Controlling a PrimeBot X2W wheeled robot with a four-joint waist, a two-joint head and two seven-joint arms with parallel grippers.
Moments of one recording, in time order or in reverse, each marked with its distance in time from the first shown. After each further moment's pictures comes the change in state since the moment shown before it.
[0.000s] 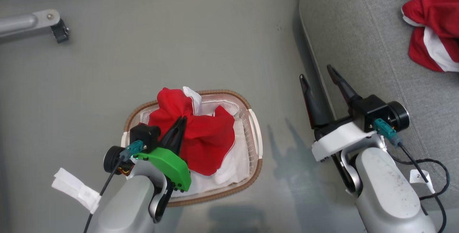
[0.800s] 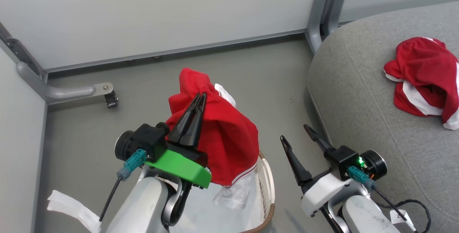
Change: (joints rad) left arm 0.174 -0.054 0.153 -0.476 0.166 -0.005 0.000; right arm 0.171 -0.020 0.135 0.049 0.014 0.000 0.000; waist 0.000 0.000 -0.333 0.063
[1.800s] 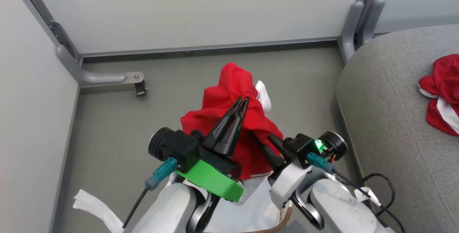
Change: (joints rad) left arm -0.001 -0.028 -0.144 -0.112 -0.012 0.000 0.000; right arm -0.177 0.024 0.238 0.118 0.062 0.000 0.000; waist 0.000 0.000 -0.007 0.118
